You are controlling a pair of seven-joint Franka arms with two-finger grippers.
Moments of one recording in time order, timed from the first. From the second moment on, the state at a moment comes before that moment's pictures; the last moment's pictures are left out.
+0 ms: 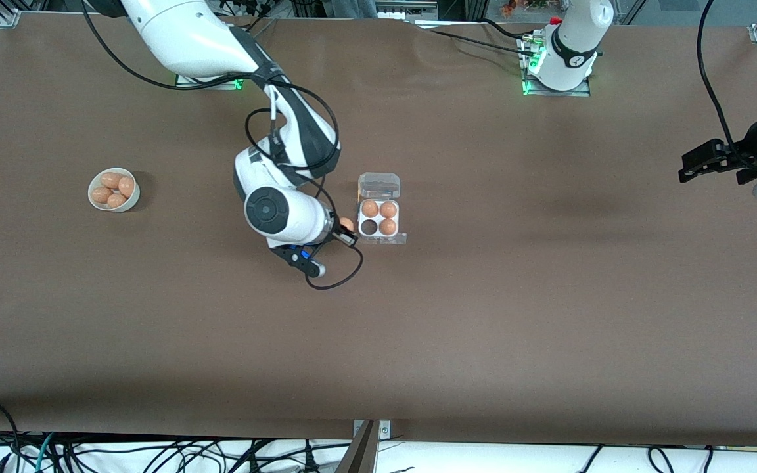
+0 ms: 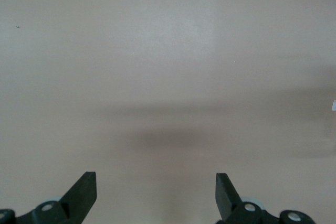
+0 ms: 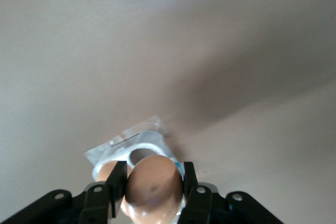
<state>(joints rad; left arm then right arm) 0.01 0.07 0.02 -1.55 0.00 1.55 0.03 0.54 0.73 0.07 -1.39 0.28 2.05 1.02</state>
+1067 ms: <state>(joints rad) 0.01 0.08 0.02 -1.55 0.00 1.54 0.02 0.62 0.80 0.07 -1.39 0.29 2.14 1.12</state>
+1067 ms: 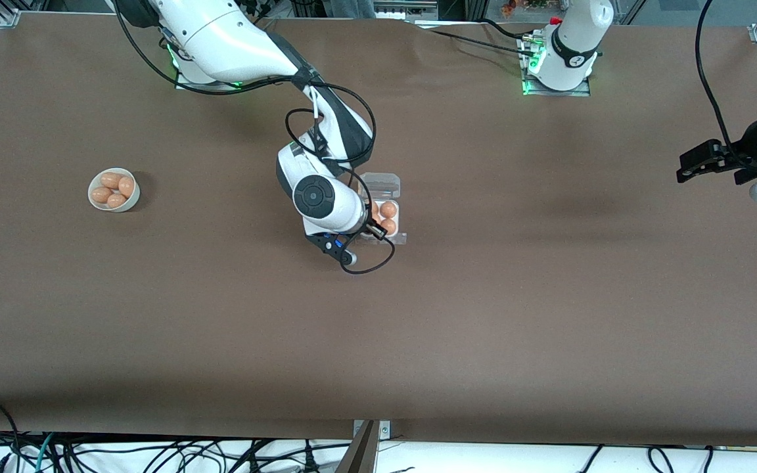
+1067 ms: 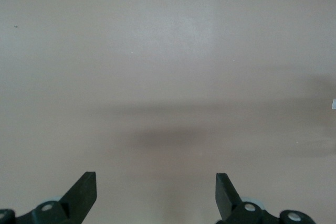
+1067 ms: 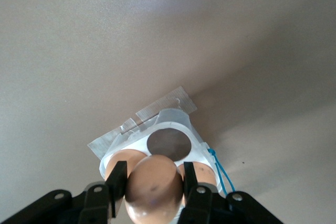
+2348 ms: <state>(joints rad) 0.01 0.08 0.02 -1.55 0.00 1.54 0.02 0.63 0.81 0.06 -1.35 0.29 2.14 1.12</state>
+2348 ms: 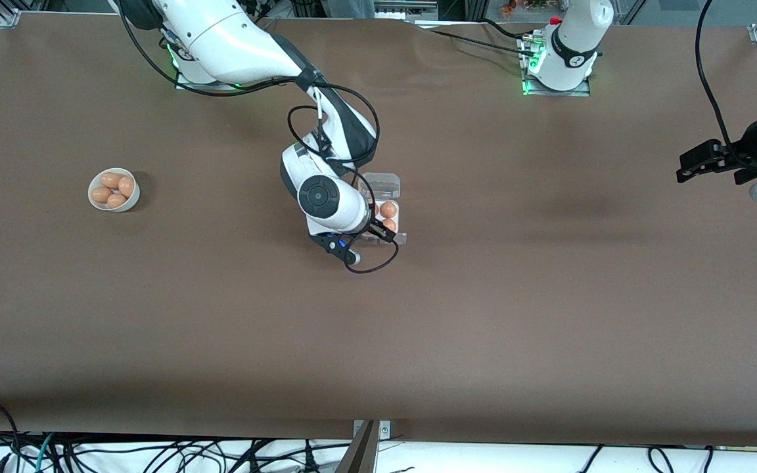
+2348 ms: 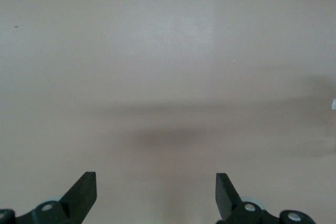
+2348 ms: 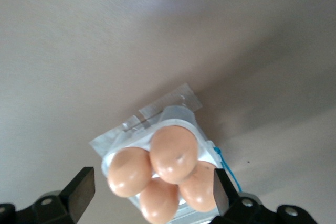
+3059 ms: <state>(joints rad) 0.00 0.10 -0.11 -1.55 -0.16 1.48 -0.13 0.61 0.75 -0.06 -1.32 0.25 2.08 1.04</state>
